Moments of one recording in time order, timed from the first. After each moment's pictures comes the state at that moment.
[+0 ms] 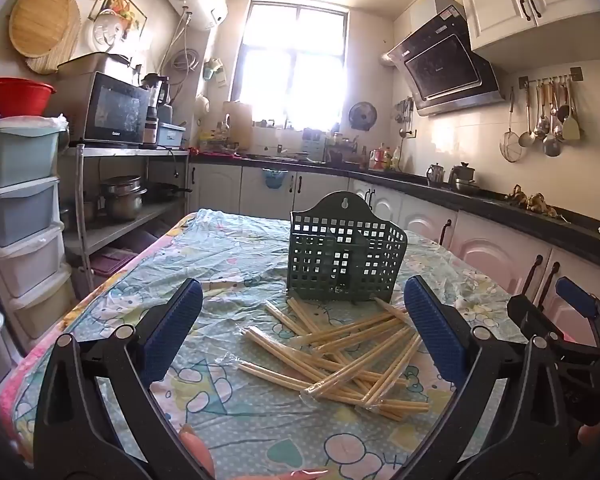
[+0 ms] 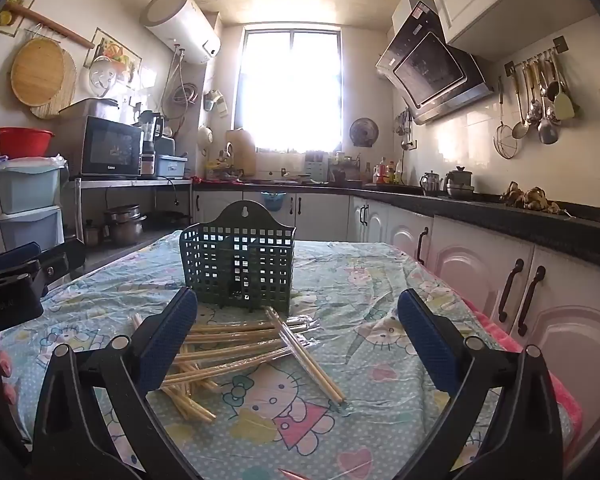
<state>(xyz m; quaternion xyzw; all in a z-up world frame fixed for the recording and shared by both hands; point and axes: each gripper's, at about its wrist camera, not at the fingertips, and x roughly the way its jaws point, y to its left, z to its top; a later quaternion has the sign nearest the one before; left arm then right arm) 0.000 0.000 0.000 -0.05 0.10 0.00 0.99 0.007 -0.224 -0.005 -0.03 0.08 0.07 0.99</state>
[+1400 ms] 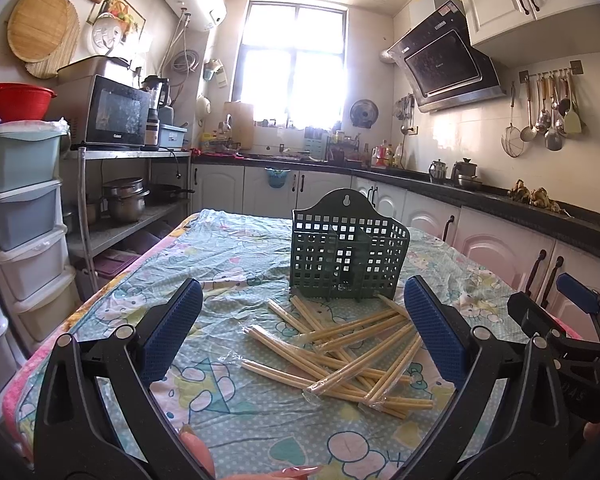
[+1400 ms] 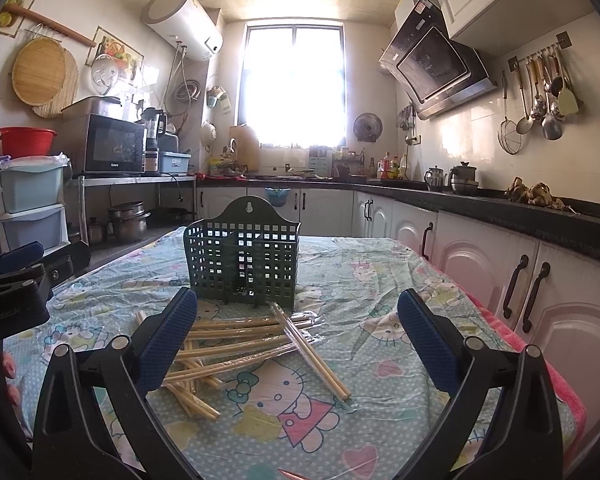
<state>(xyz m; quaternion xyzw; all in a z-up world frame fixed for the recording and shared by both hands) 0.000 0.004 0.004 -0.05 0.11 0.01 0.99 0.009 -0.229 -0.007 -0.02 0.09 0.08 0.99</state>
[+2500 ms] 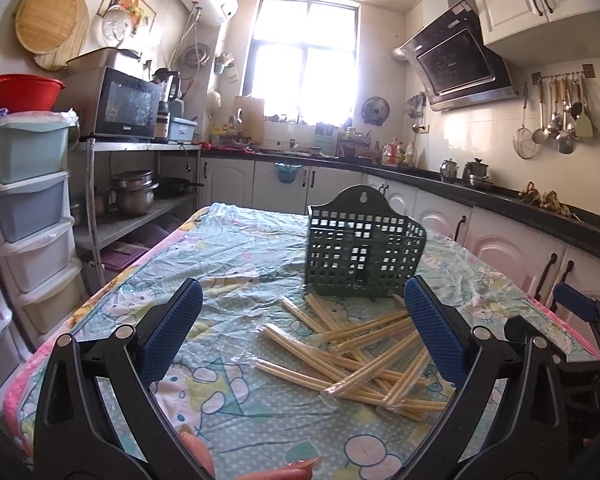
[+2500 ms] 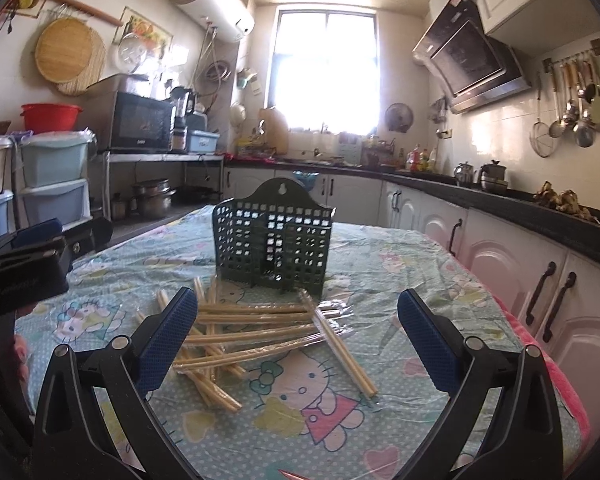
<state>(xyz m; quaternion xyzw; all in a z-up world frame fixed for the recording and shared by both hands) 0.011 0.016 0.000 -0.05 0.12 0.03 0.99 0.021 -0.210 -0.012 -0.06 0.12 0.14 0.98</state>
